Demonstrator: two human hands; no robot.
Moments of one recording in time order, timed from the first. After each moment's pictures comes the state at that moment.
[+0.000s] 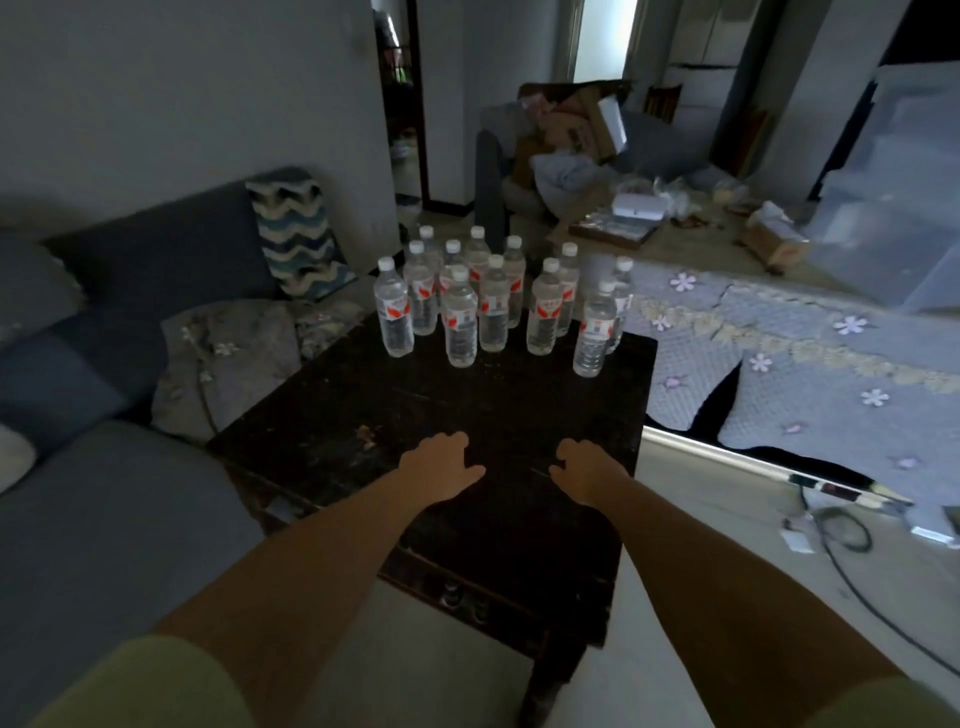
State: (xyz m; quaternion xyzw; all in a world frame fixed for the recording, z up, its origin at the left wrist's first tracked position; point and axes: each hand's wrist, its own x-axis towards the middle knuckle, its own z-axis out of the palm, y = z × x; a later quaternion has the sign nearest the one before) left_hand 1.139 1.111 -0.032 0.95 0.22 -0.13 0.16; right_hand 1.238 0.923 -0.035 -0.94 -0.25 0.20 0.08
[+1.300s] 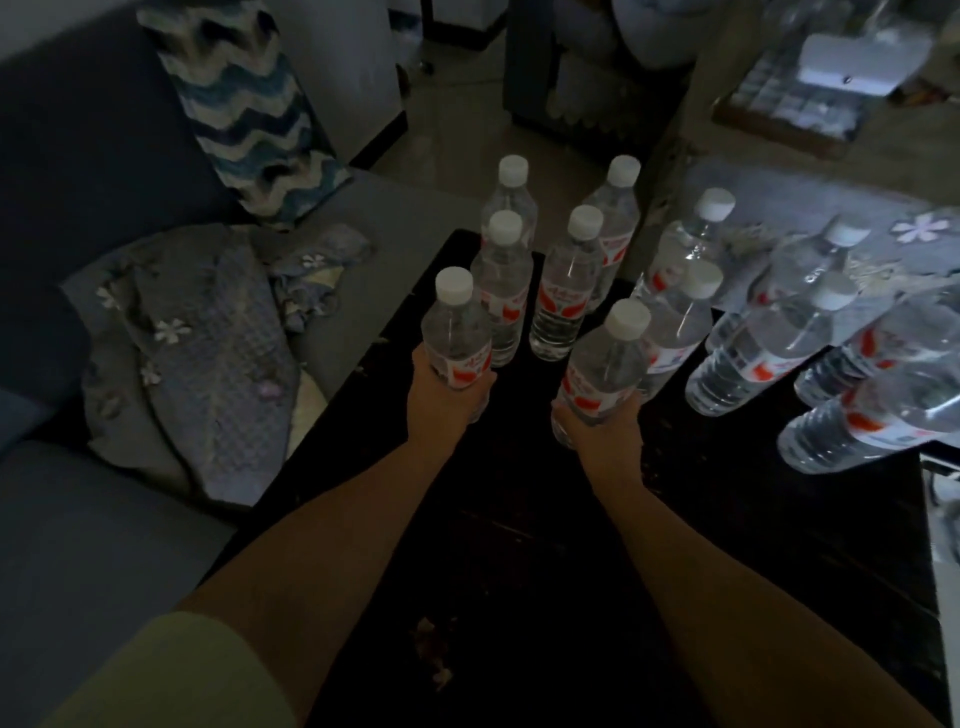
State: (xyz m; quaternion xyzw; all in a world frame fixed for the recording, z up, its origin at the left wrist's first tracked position) left_hand 1.418 1.435 -0.150 0.71 0.34 0.19 0.59; right_hand 1.475 1.258 -0.164 -0.81 0.00 0.08 0.58
